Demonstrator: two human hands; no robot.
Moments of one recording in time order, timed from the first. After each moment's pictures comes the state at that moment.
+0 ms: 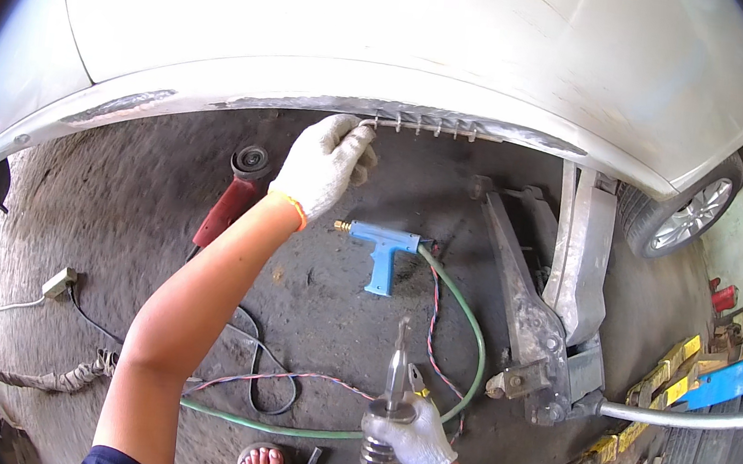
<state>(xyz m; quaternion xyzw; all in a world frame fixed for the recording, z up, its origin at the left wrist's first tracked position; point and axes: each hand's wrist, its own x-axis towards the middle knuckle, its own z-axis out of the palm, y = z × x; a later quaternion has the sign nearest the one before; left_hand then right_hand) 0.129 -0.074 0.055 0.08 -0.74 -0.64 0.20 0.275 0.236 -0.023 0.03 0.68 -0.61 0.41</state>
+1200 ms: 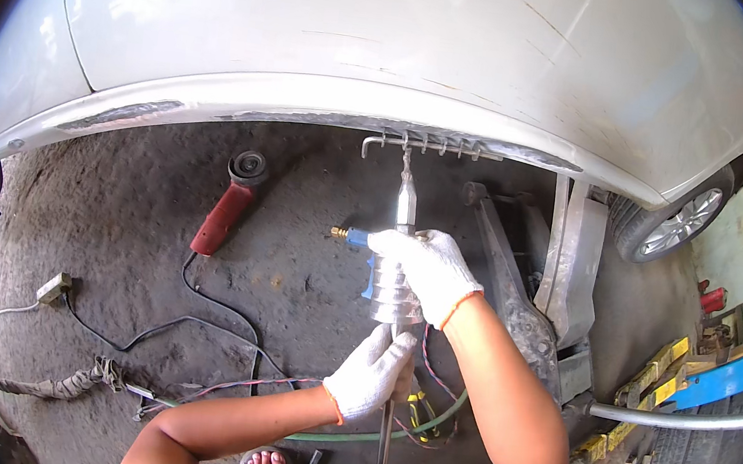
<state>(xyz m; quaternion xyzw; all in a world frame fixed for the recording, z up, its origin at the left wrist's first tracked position) 0.258 0.070 -0.008 0.13 -0.36 -0.92 -0.12 0.108 0.105 0.071 -0.02 0.67 -0.62 0.40</state>
